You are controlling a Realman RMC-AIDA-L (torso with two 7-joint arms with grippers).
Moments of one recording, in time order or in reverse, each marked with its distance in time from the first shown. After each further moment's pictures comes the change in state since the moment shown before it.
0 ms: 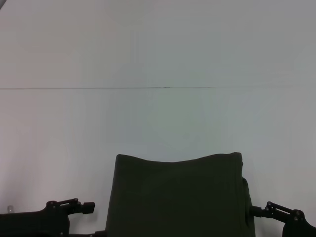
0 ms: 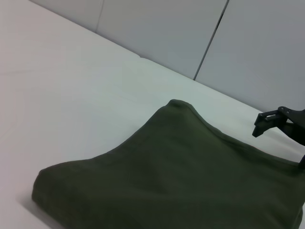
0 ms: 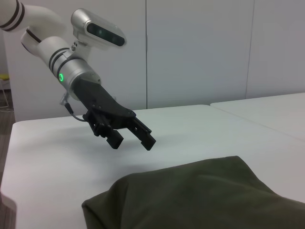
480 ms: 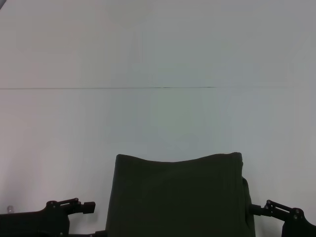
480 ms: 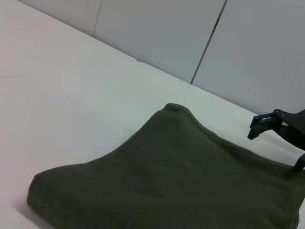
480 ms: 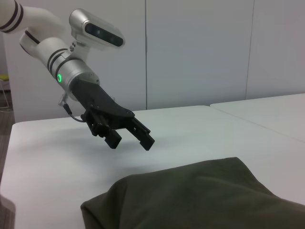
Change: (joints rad) left arm 0.003 -0.004 -0.007 0.003 -0.003 0.012 0.001; right arm 0.005 -0.001 0.000 0.000 0.002 0.000 0.005
